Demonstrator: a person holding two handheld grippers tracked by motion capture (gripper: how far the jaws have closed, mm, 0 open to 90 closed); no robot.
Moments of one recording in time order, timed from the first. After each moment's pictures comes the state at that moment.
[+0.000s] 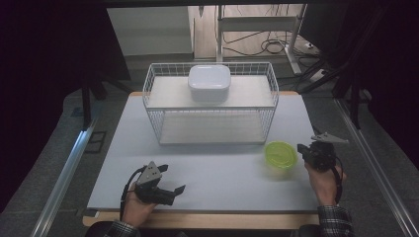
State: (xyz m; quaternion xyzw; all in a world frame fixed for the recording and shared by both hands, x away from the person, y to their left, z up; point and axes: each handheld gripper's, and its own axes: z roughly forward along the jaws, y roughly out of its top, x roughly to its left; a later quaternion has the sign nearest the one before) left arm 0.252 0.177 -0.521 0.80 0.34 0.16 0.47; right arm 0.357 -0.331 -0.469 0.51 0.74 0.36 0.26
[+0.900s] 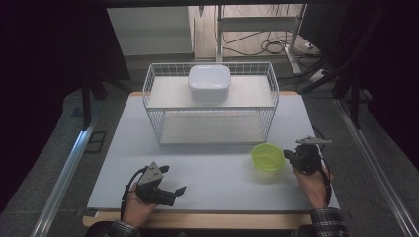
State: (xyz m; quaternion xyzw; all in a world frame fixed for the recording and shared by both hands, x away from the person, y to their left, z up) left arm 0.253 0.175 -0.523 0.80 0.34 0.15 0.46; right arm 0.356 -0.299 -0.483 0.49 0.77 0.35 0.20
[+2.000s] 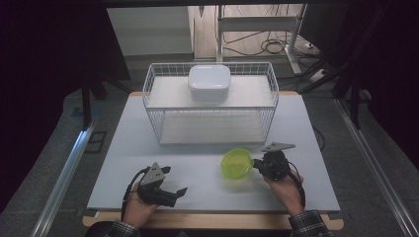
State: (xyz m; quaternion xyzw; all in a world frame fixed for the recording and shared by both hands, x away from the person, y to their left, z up) left arm 0.253 0.171 -0.525 0.81 0.34 0.15 0.46; right arm 0.338 -0.213 -0.493 0.41 0.83 0.36 0.13
